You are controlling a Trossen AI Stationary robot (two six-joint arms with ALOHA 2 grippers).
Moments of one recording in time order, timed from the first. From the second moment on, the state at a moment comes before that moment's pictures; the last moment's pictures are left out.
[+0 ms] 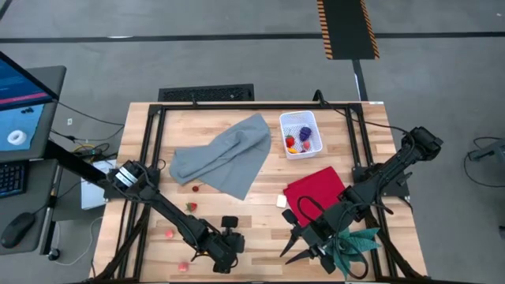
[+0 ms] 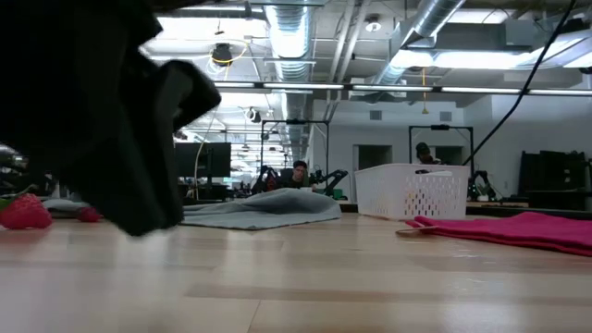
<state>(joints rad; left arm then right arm) -0.65 1.98 1.25 -0.30 -0.28 -0.46 0.67 1.46 1.04 0.22 -0.03 0.04</state>
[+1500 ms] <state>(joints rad) 0.29 1.61 1.32 -0.02 0.37 -0.04 0.83 1.38 1.04 0.12 0.32 0.00</state>
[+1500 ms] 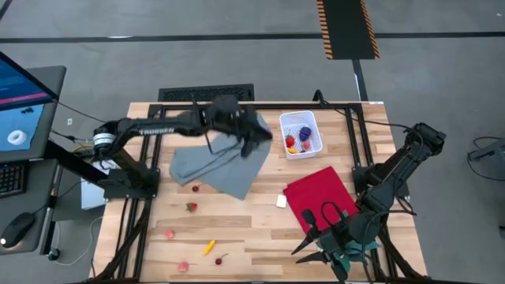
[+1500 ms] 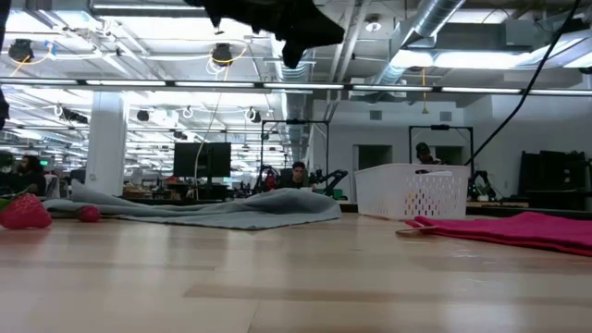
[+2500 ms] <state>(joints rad) 0.45 2.31 2.10 -0.39 0.40 -0.04 0.84 1.40 1.04 0.09 0.32 0.06</state>
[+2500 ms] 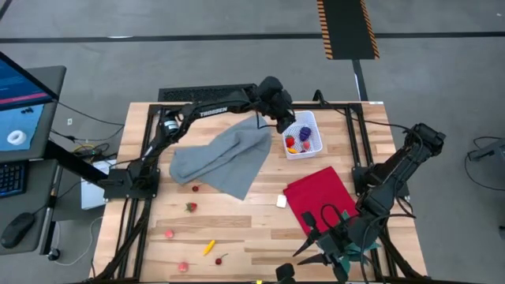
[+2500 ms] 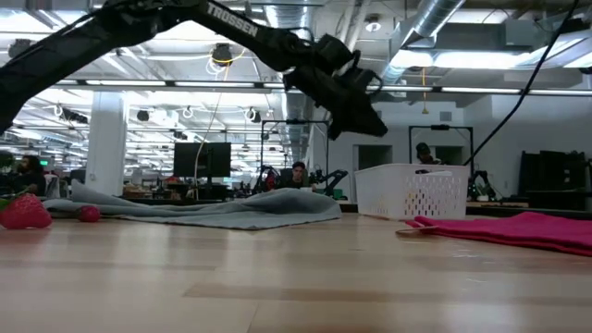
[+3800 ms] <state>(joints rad) 0.41 2.09 2.10 -0.64 0.73 0.10 0.64 1.29 1.04 -0.28 0.50 0.30</state>
